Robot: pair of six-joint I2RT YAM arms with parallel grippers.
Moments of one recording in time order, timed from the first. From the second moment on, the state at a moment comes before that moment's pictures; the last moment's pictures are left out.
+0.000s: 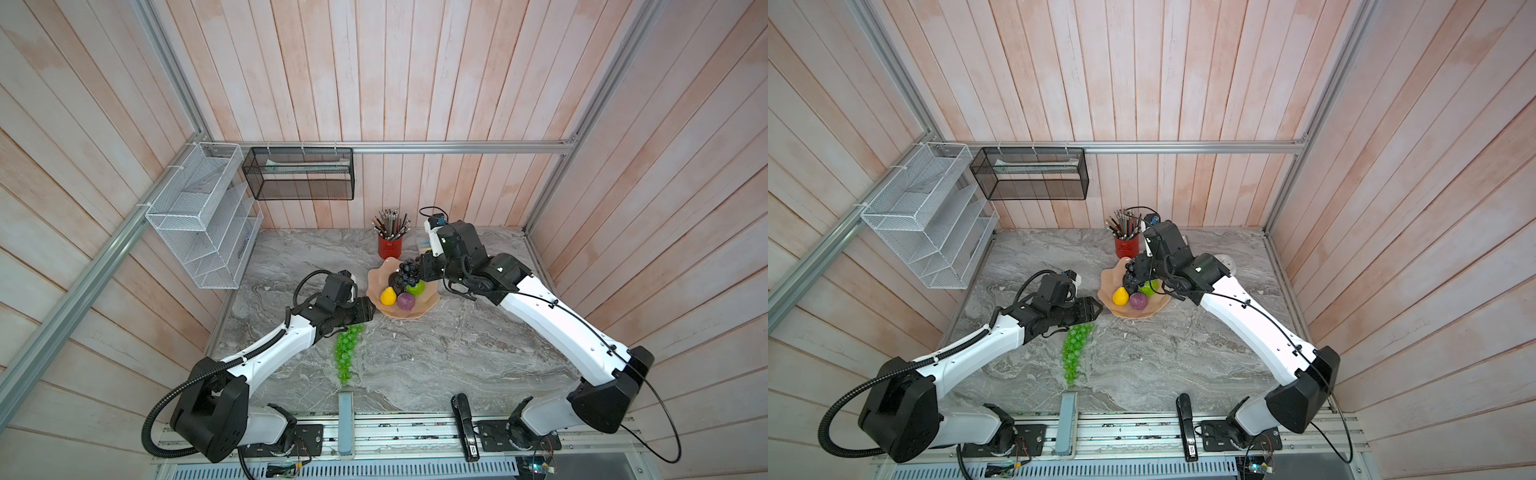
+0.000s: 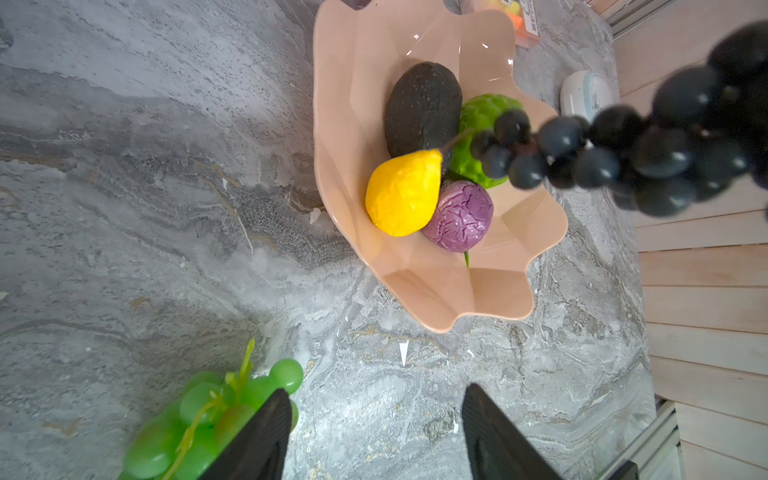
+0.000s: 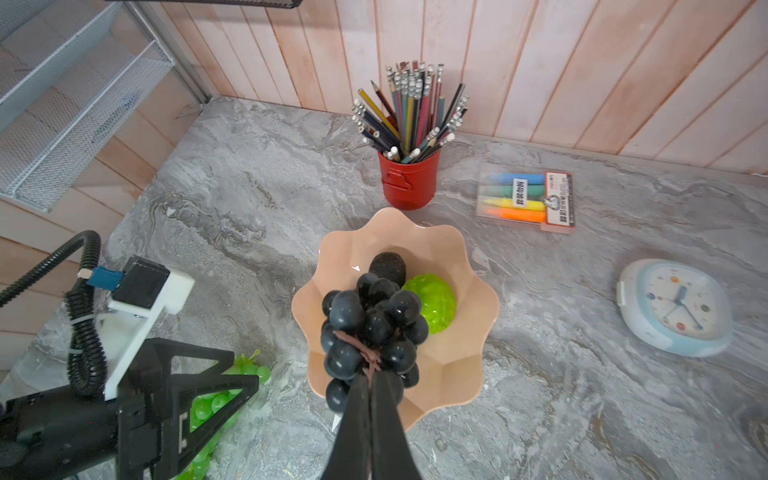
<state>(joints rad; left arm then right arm) -0.52 1.36 0.87 -0.34 0.17 -0.61 0.74 1.51 1.60 -0.74 0.15 0.33</state>
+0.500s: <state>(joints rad) -0.52 1.29 0.87 -0.36 0.13 -0.61 0.75 1.63 1.66 -0.70 0.02 0.31</state>
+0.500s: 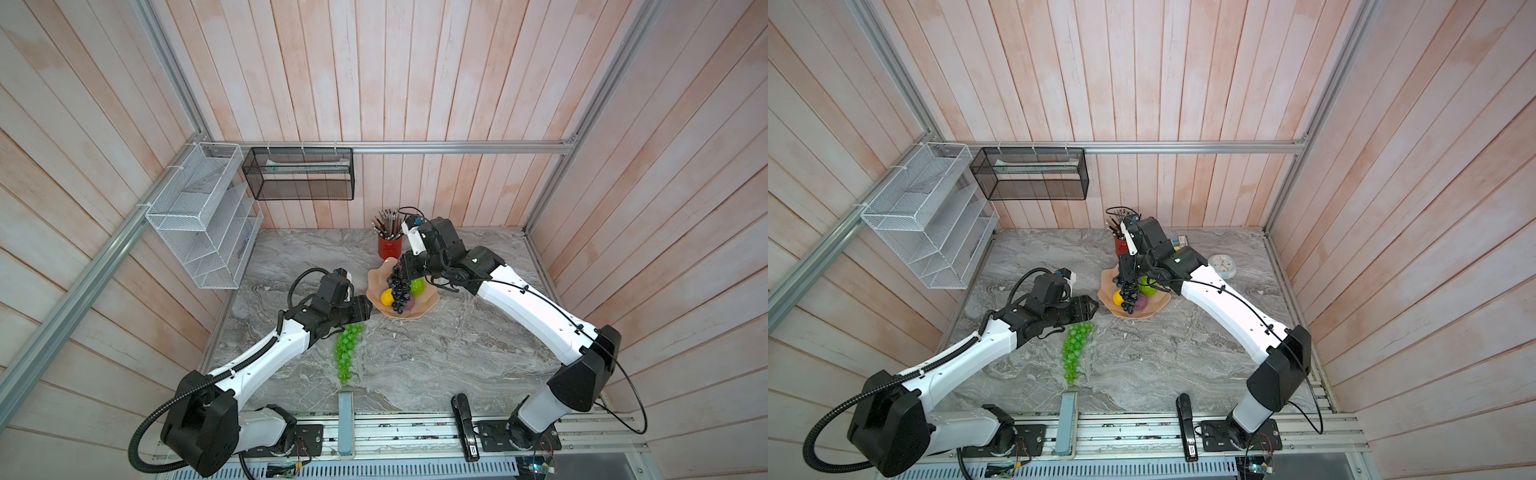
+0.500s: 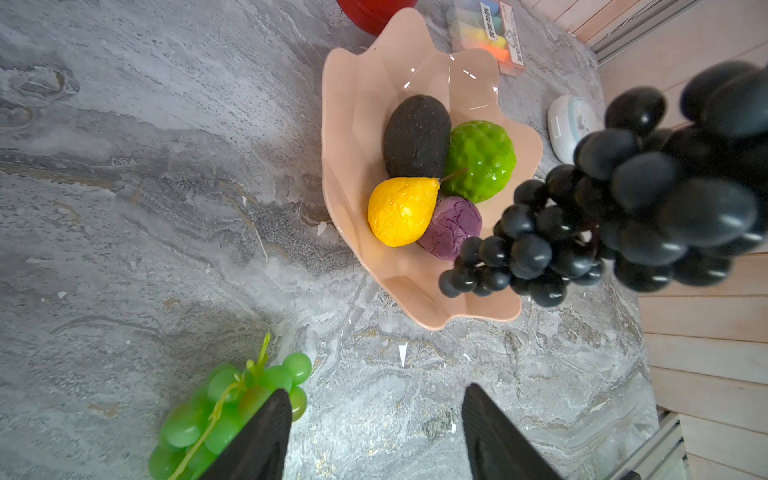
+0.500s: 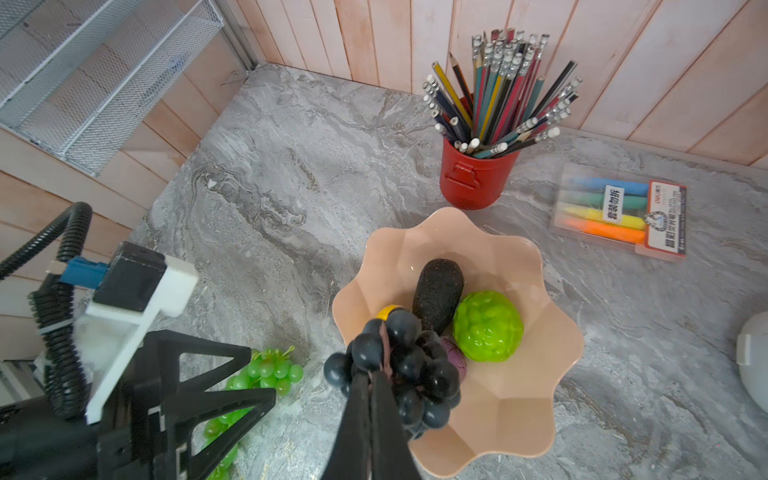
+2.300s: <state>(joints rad) -0.52 1.35 0.91 -0.42 0.13 -0.61 0.52 1.58 1.28 -0.43 0.01 0.19</state>
